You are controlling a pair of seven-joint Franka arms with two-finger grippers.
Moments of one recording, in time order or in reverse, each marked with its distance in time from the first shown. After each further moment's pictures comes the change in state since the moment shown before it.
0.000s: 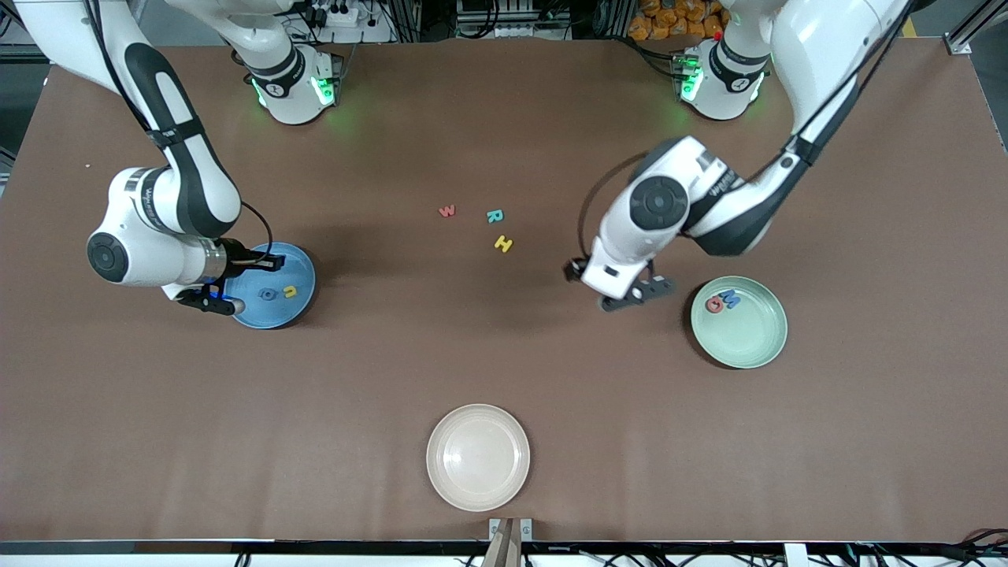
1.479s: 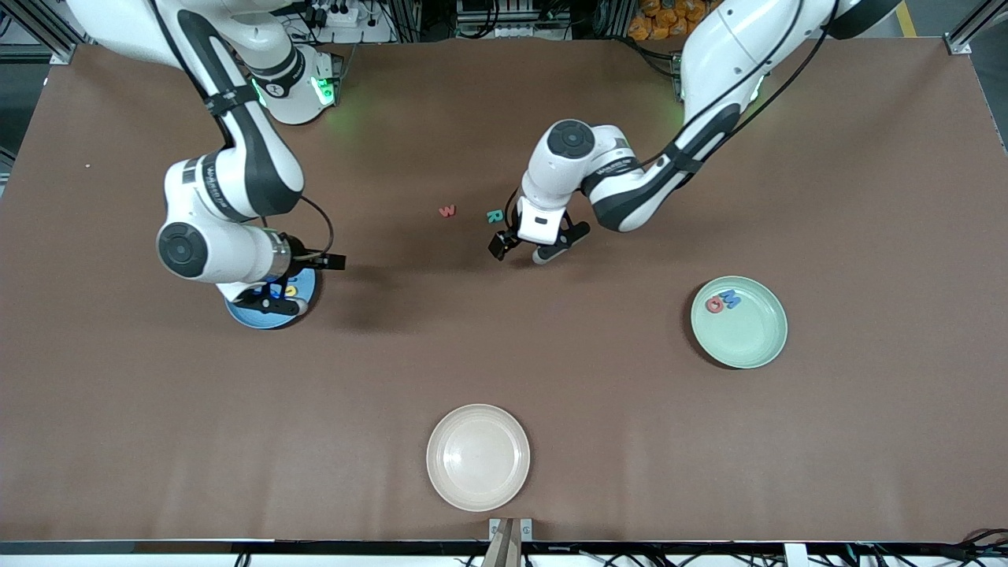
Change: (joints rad) left arm -0.329 0.110 0.179 -0.224 0.357 0.592 -0.814; right arm 0.161 -0.011 0.114 0.139 -0.009 -0.089 0.254
